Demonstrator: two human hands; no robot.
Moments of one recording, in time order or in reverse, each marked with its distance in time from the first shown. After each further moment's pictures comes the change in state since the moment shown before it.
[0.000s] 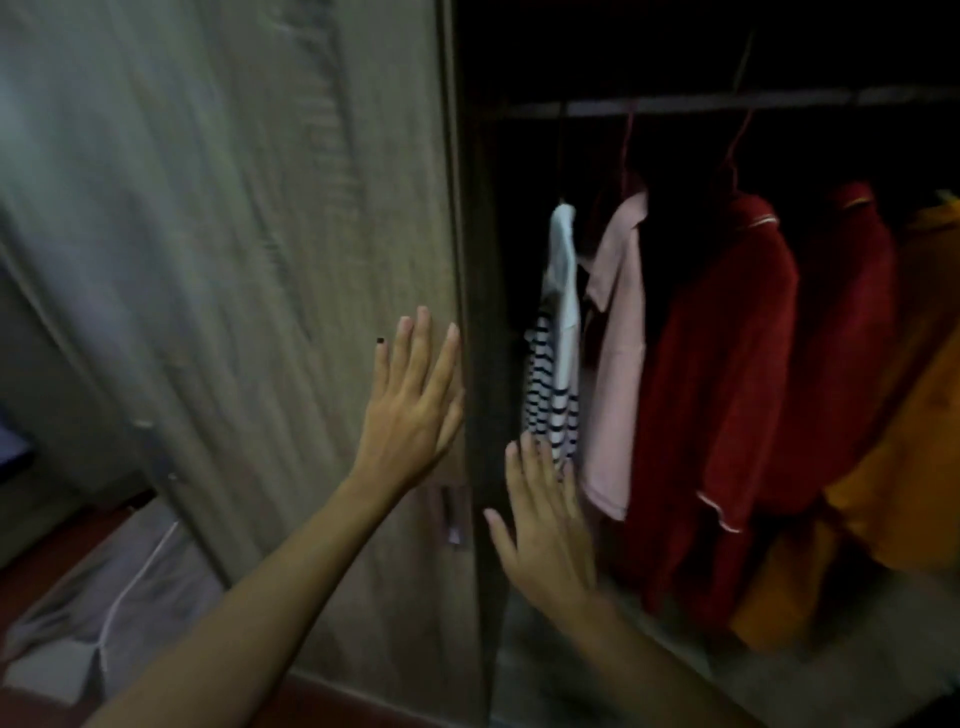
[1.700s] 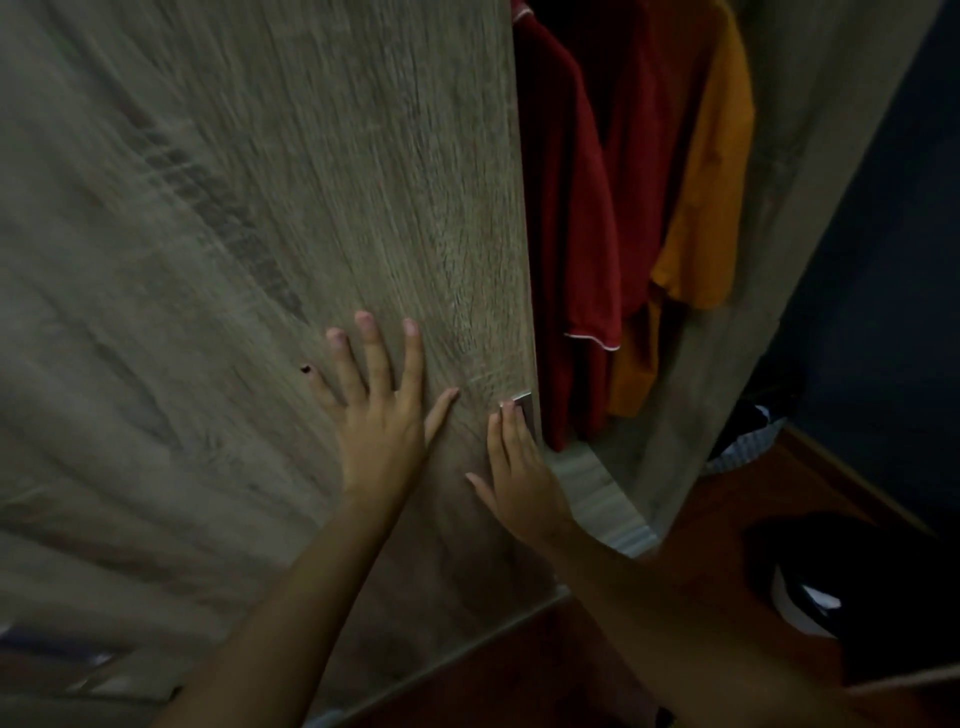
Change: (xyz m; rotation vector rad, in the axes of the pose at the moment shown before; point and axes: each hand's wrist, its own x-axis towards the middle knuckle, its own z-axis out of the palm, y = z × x) left_hand -0.035 0.070 0.110 -0.167 -0.076 0.181; right_hand -0.071 0.050 0.095 -0.206 -0.071 0.536
